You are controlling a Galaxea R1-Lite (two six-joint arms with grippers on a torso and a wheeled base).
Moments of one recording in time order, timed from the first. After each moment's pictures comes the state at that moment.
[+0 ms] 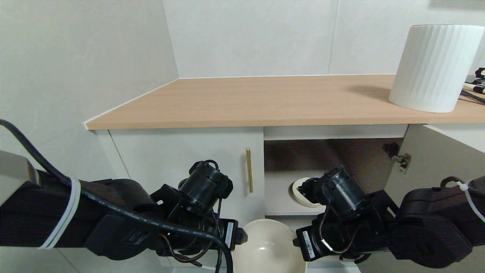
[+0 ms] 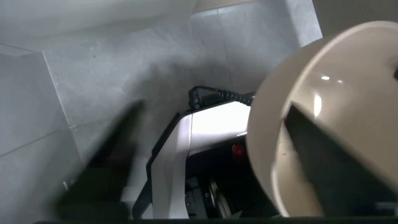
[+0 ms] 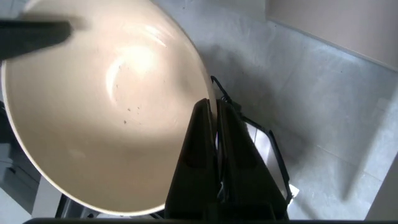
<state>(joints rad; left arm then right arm) -0.69 1.84 -0.92 0.10 0.08 -0.51 0.77 1.86 -0.89 -0.11 0.07 0.43</state>
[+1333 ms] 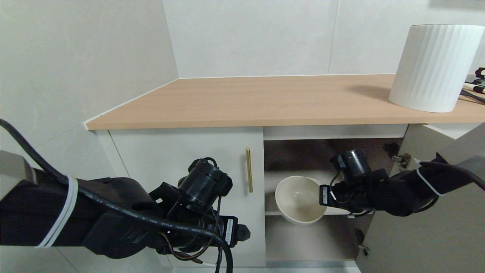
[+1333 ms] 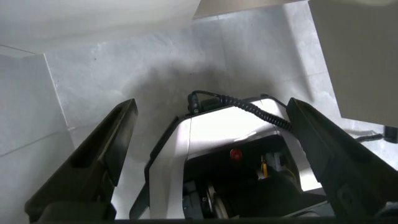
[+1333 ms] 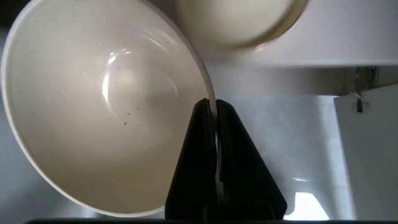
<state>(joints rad) -0.69 1.84 -0.93 0.09 0.09 -0.53 0.43 2.09 -1.00 -0.29 -0.10 0.48</state>
